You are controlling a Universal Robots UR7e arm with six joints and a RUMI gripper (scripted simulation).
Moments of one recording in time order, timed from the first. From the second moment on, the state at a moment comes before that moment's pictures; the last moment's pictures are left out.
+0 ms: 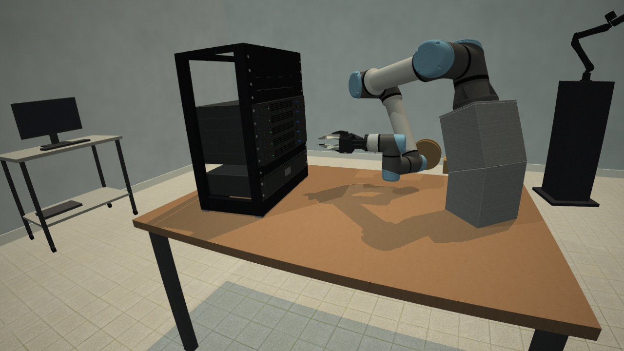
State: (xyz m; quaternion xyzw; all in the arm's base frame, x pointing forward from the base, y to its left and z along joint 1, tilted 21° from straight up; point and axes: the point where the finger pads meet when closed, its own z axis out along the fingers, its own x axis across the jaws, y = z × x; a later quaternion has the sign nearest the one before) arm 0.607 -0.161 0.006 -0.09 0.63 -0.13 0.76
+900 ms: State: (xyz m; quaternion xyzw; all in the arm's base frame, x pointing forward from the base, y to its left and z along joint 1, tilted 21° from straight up) arm 0.633 -0.161 0.011 -0.09 0.63 -0.13 0.76
